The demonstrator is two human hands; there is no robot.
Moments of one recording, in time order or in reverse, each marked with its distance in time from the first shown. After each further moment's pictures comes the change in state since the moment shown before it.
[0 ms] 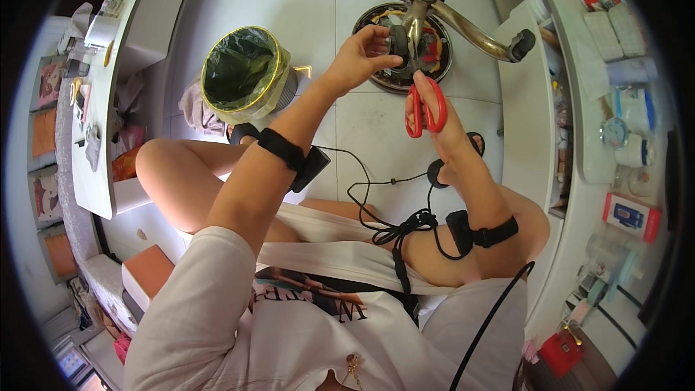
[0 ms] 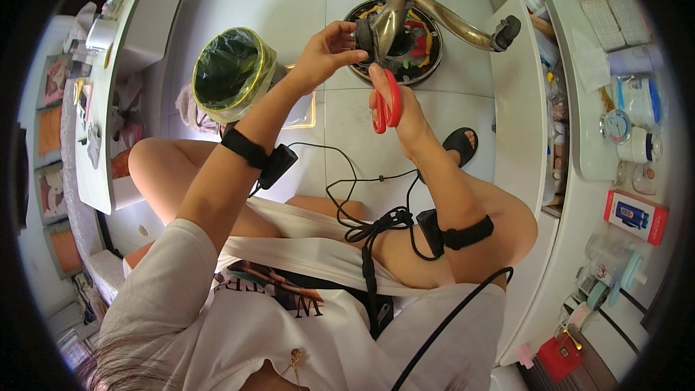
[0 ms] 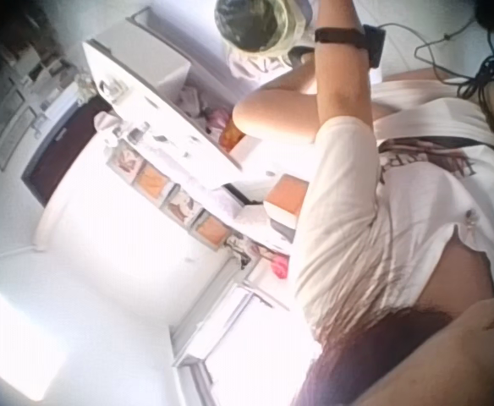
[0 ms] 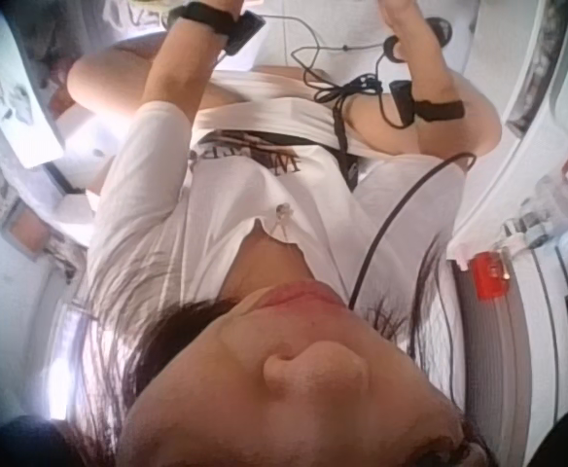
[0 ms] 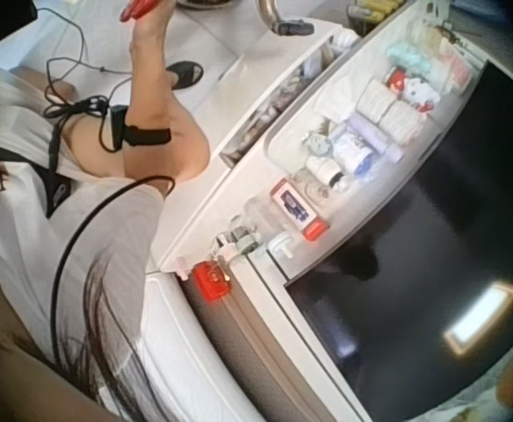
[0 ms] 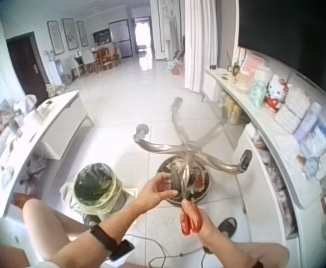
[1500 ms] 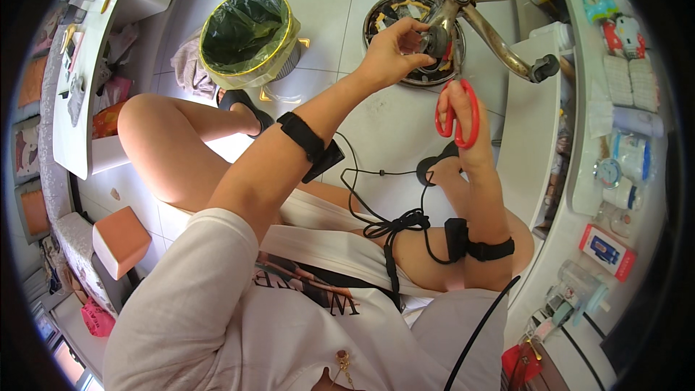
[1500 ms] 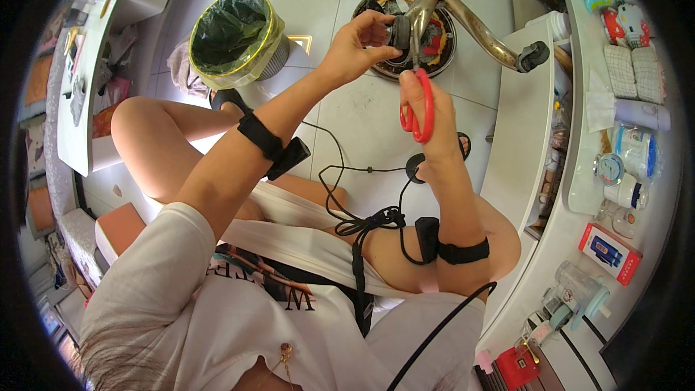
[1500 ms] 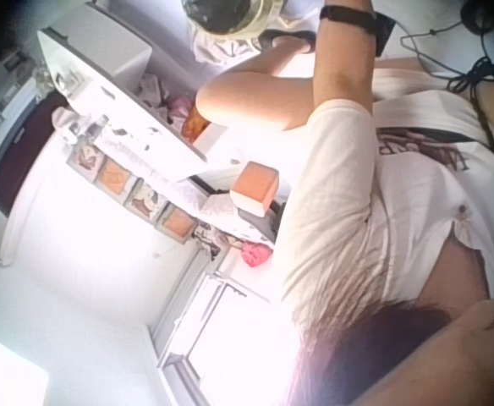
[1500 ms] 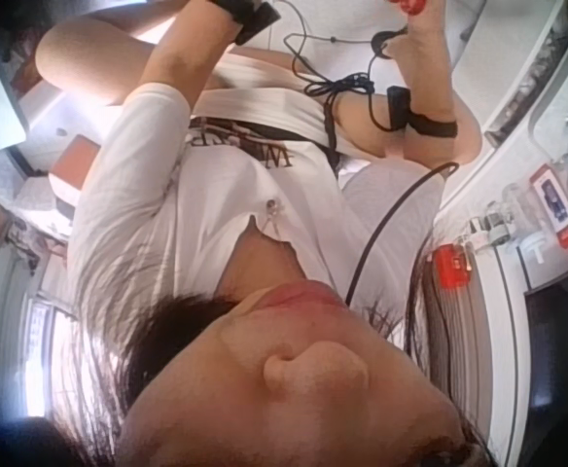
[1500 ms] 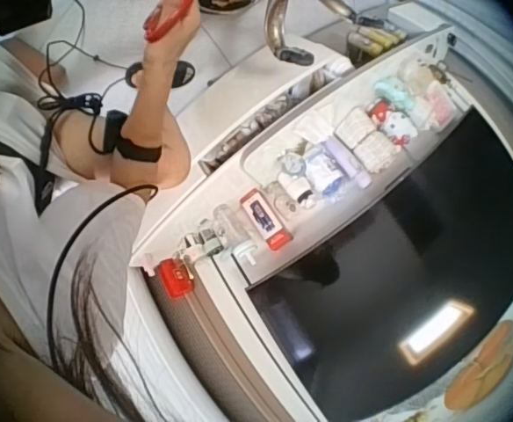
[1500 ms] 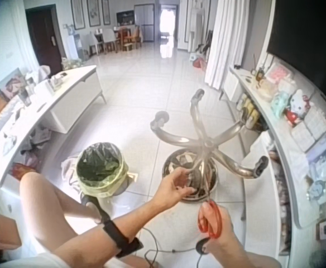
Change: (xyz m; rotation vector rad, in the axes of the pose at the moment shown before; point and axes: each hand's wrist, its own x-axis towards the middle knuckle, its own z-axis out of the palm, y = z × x) left_hand -0.006 -0.013 0.022 0.032 0.143 0.152; right_hand -0.011 -0.015 -0.004 -0.178 0.057 -0.168
